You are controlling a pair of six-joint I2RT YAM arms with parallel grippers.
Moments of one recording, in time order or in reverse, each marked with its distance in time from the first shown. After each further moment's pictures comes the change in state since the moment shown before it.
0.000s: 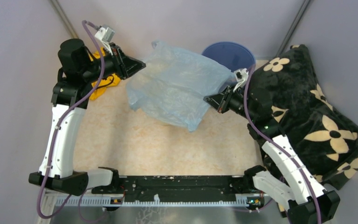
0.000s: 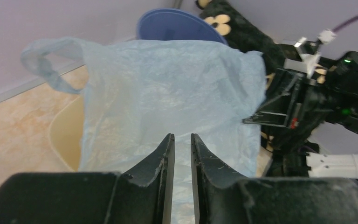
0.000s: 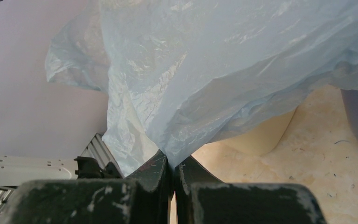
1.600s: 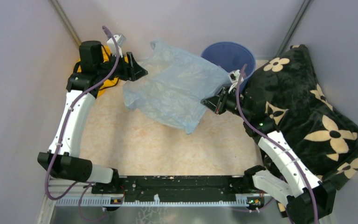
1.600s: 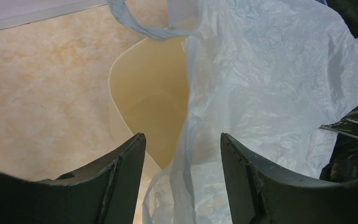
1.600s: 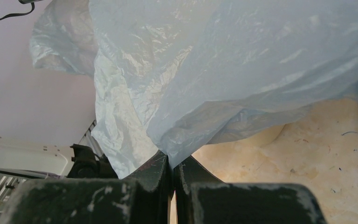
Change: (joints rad) left arm 0.046 0.133 -0.084 -0.109 -0.178 0.106; right arm 0.000 0.063 -0.040 0.040 -0.047 -0.016
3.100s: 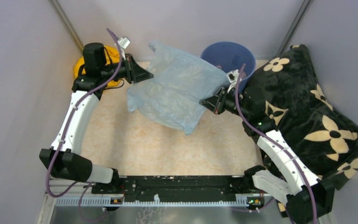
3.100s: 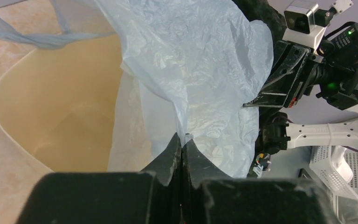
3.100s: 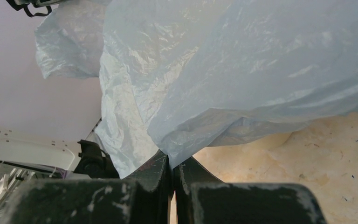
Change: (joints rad) left arm 0.000 -0.004 -0.104 0.188 0.349 -0.117; right arm 0.000 0.016 -0.013 0.051 -0.044 0.015
